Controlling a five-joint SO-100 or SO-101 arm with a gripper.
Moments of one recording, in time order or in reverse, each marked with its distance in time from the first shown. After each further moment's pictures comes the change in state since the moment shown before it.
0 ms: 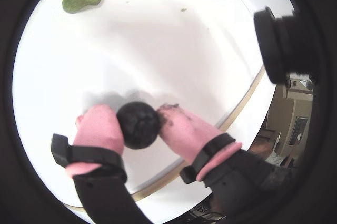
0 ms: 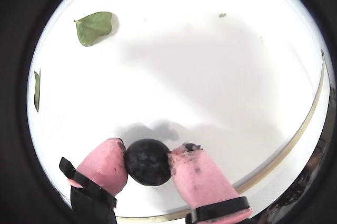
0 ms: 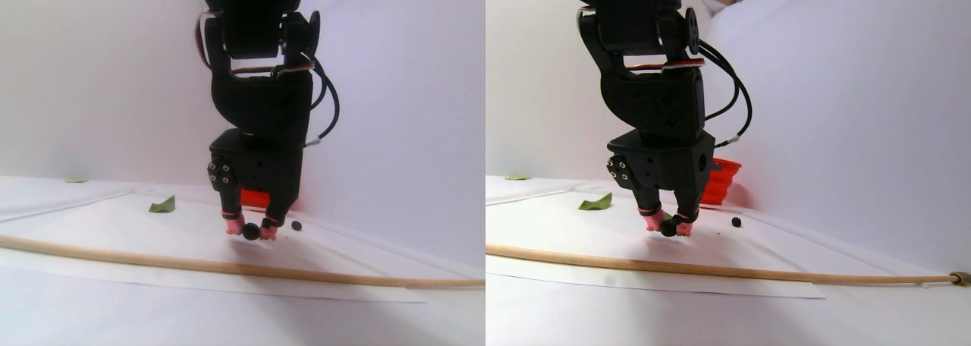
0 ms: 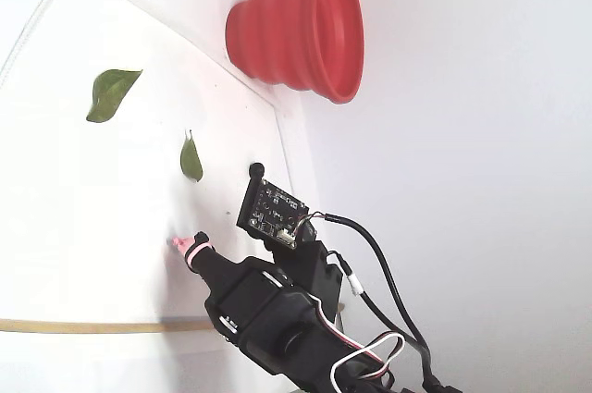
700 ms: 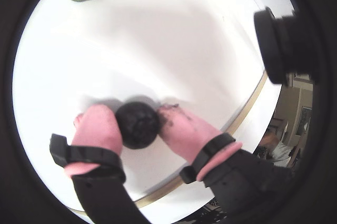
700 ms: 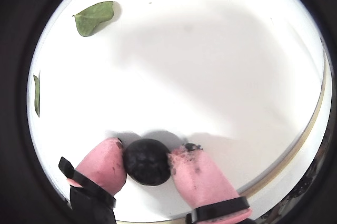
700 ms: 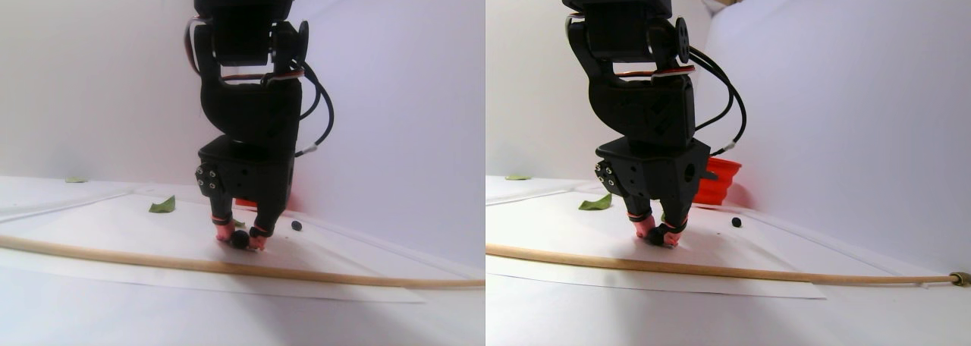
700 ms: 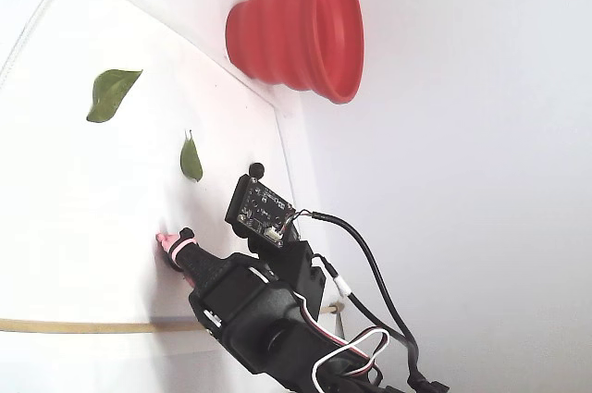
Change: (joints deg) arm -2.3 -3.3 -1.2 0.0 7.6
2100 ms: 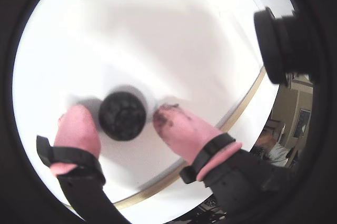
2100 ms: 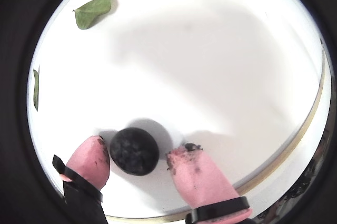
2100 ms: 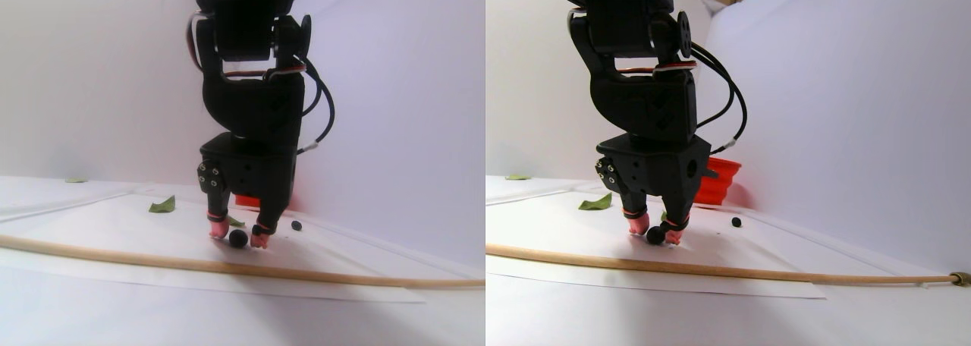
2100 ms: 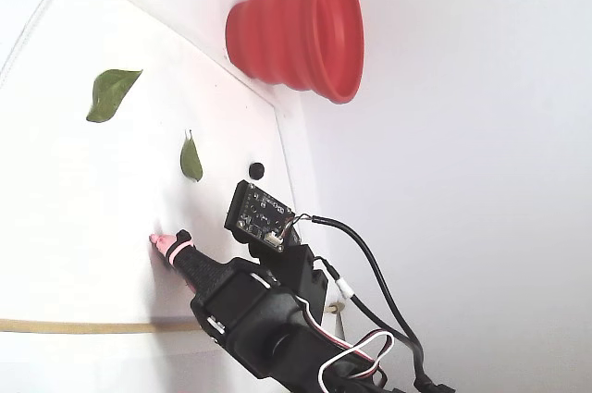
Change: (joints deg) arm 0.4 1.8 0.4 1.5 -1.4
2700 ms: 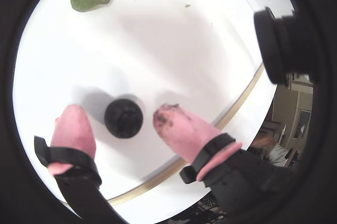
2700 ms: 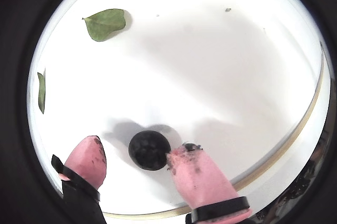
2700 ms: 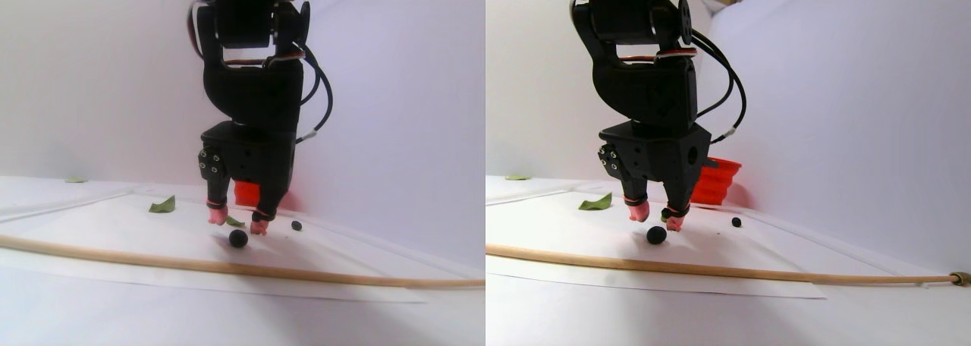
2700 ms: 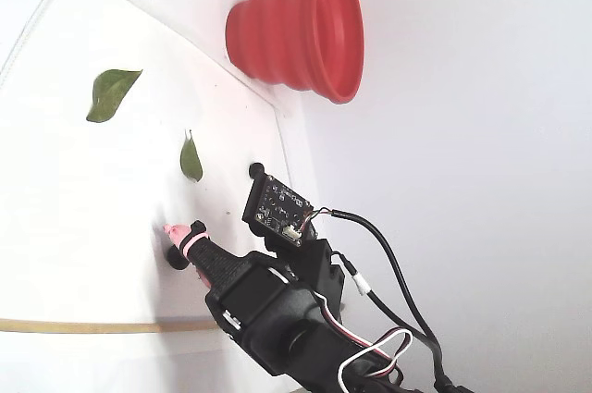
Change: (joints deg) arm 0.0 3.4 1.4 1.9 0.0
